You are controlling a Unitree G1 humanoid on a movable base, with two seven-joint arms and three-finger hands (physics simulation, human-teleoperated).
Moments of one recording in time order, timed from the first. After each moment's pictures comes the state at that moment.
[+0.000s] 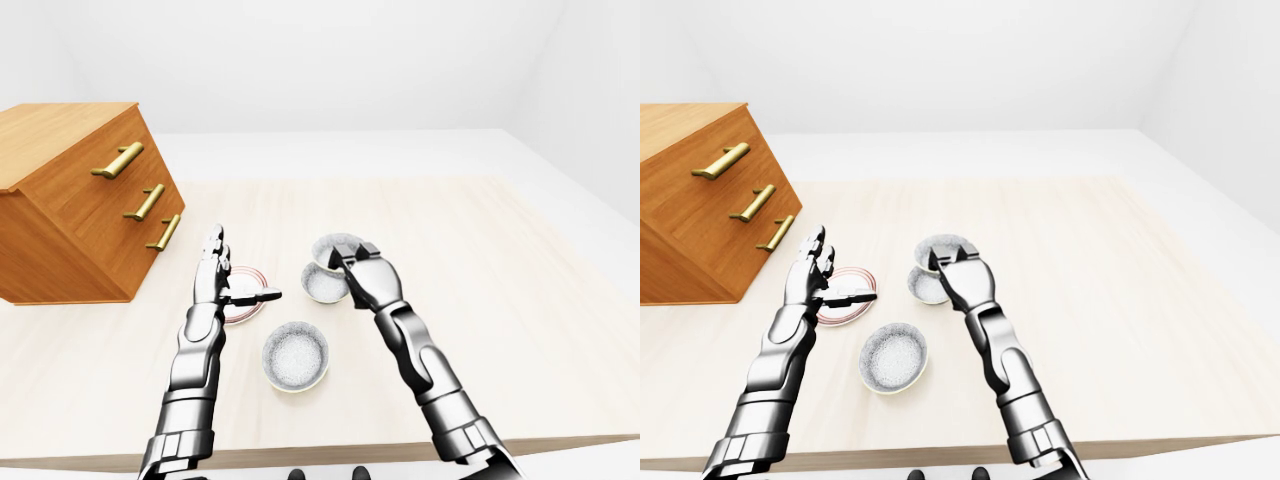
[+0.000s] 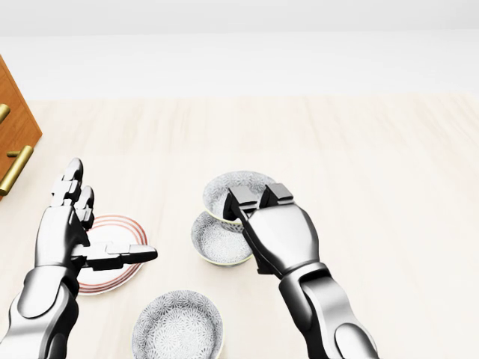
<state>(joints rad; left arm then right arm) -0.30 0.15 0.15 0.26 -0.08 0.08 -0.02 -0.30 -0.03 0.19 0.23 -1.21 -0.09 -0.03</state>
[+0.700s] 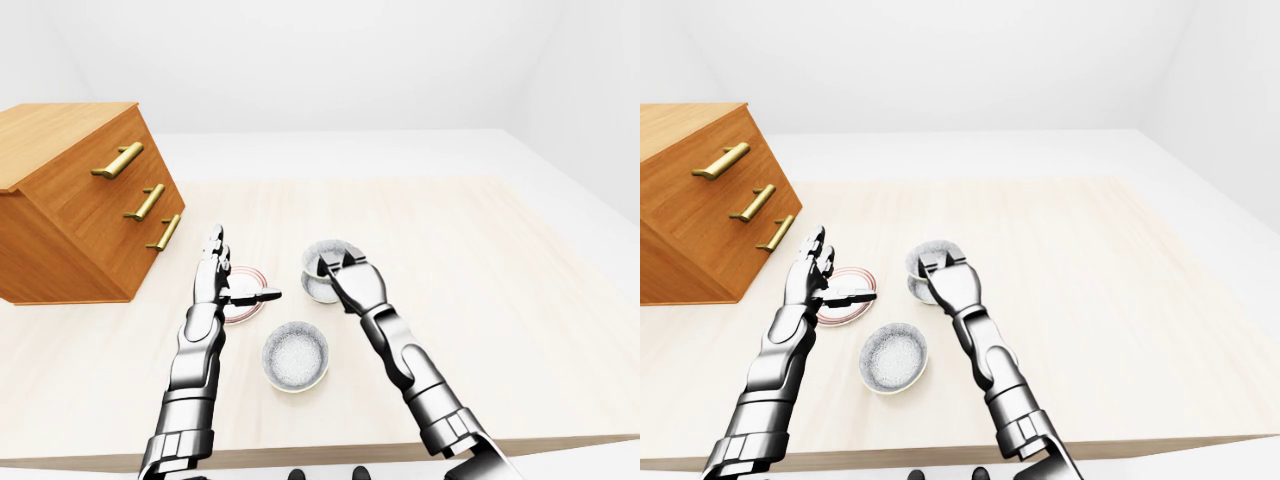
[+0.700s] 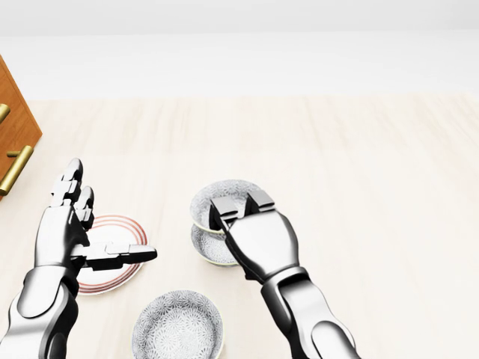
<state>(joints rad) -0.30 0.15 0.15 0.27 -0.08 0.08 -0.03 -0.36 0.01 0.24 0.40 -1.30 -0.09 -0.12</state>
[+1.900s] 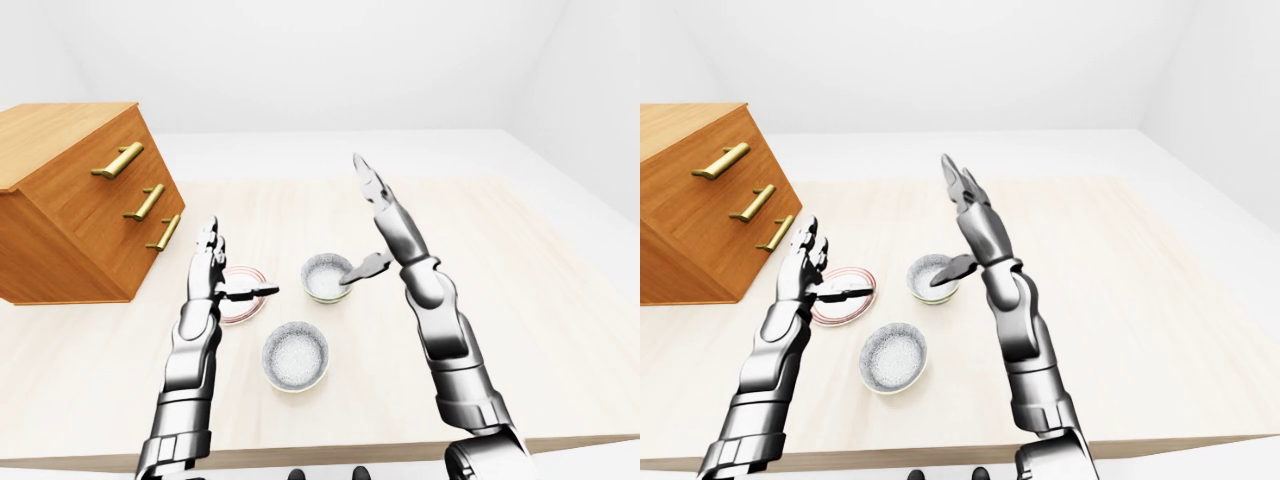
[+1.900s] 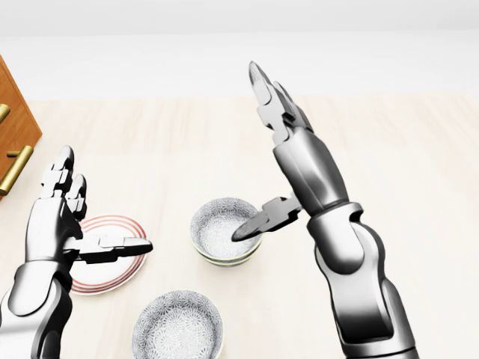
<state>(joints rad) -0.29 0.16 0.16 0.19 -0.08 0.09 -0.02 -0.45 -0.03 0.03 0.03 -0.64 -0.09 0.17</state>
